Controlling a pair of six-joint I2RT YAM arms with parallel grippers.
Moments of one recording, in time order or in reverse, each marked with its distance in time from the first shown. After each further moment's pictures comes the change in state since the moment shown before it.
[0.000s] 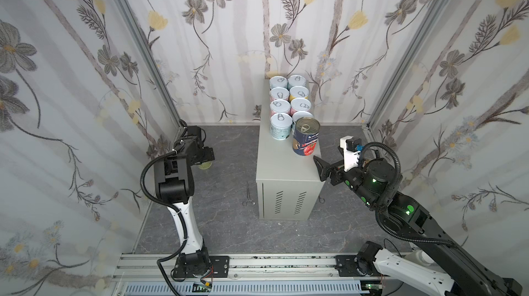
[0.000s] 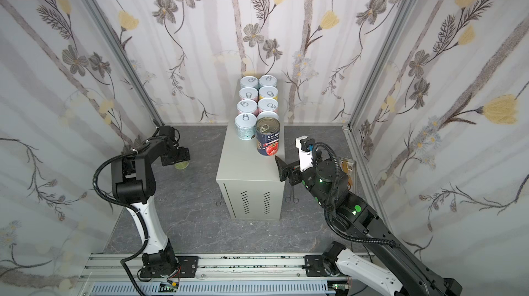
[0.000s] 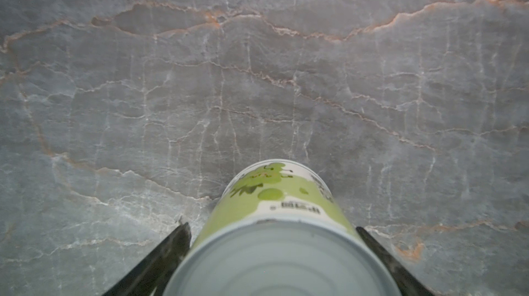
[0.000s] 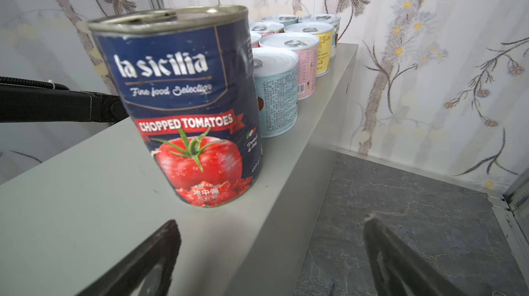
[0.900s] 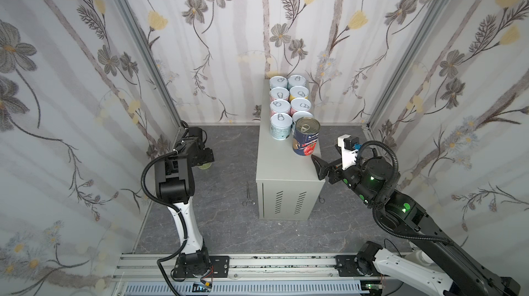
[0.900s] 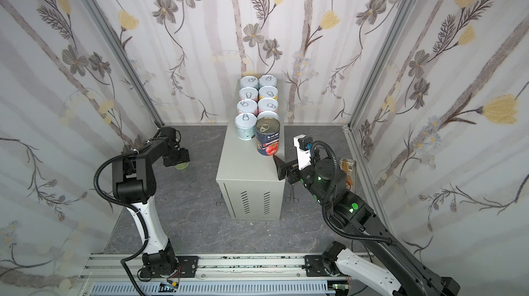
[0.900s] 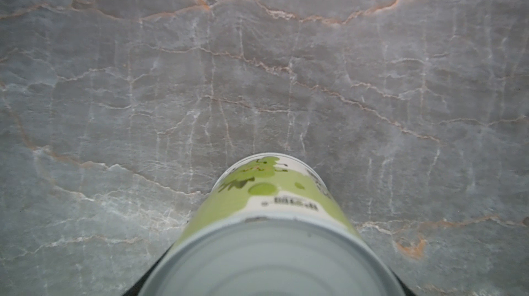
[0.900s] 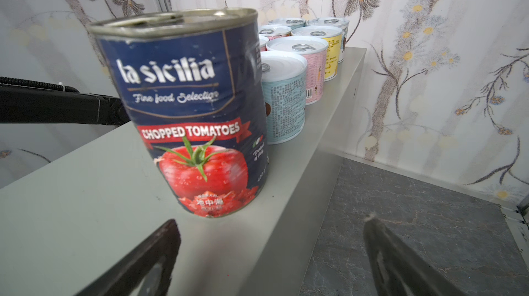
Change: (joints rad) left arm -0.012 0.000 -0.017 0.004 0.000 -0.001; right arm -0.021 0.007 -0.015 0.041 -0.046 -0.007
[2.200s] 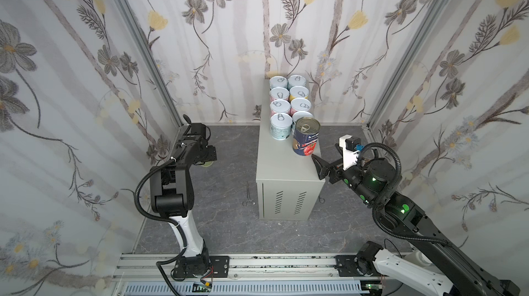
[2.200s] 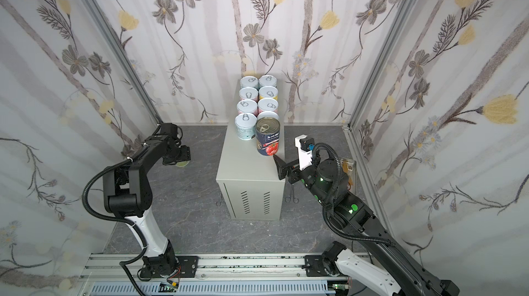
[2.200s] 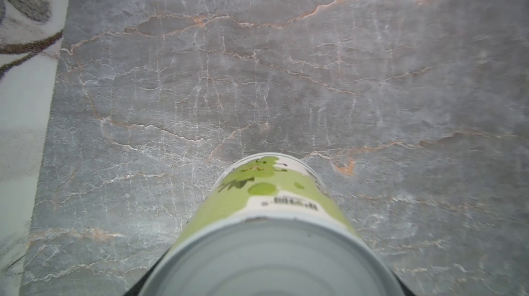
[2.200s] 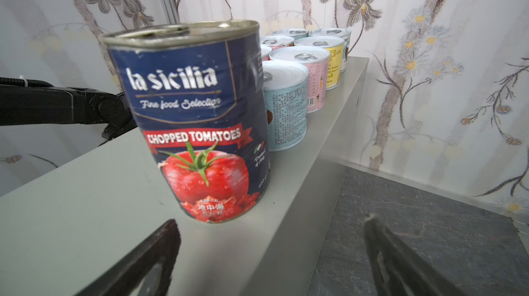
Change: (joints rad) left arm -0.075 -0.246 -0.093 -0.065 -0.025 0.013; right arm -0.033 0.012 -0.024 0.064 -0.064 -0.024
